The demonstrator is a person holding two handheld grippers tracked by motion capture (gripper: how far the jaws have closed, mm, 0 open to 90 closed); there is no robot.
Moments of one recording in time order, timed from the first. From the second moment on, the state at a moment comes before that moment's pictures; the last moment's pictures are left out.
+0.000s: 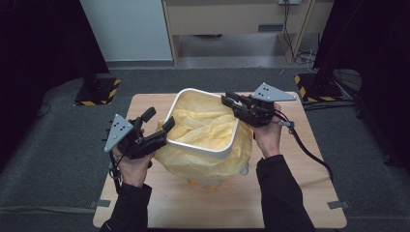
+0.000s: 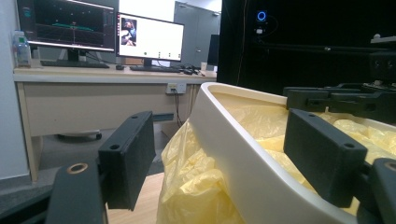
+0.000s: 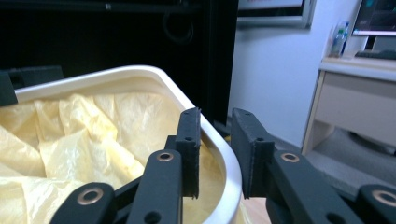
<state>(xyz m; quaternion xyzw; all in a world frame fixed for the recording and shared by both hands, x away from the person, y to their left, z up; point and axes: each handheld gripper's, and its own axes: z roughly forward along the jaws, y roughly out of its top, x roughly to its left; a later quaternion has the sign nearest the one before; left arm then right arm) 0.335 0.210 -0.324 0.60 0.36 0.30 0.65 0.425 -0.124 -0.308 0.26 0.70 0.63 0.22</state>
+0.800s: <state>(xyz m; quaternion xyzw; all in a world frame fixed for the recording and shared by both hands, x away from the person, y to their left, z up) 0.347 0.209 -0.314 0.60 0.38 0.33 0.63 0.418 -0.132 -0.308 0.27 0.68 0.64 0.23</state>
